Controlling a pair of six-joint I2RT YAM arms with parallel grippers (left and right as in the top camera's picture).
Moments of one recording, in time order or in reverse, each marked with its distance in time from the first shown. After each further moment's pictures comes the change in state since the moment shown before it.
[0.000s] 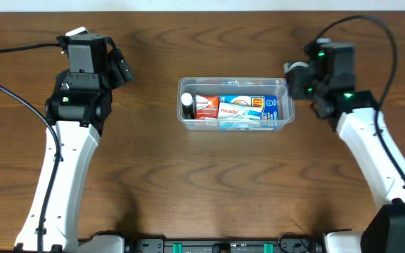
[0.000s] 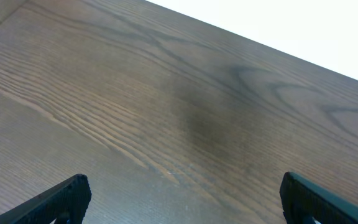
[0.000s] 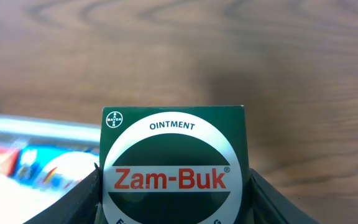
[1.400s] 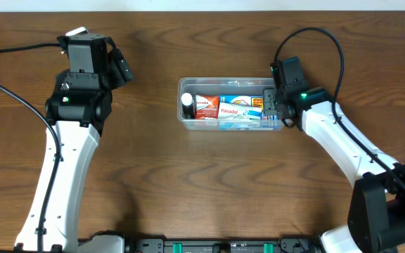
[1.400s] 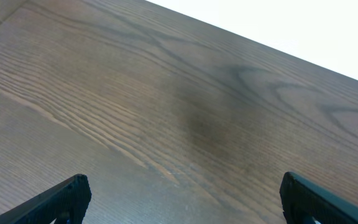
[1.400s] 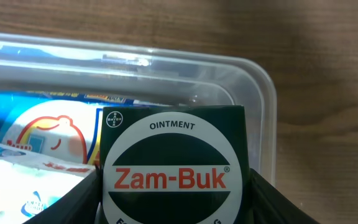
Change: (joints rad) left arm 0.000 0.000 0.000 0.000 0.000 0.000; right arm 0.174 0.147 0.000 -0.084 0.208 0.127
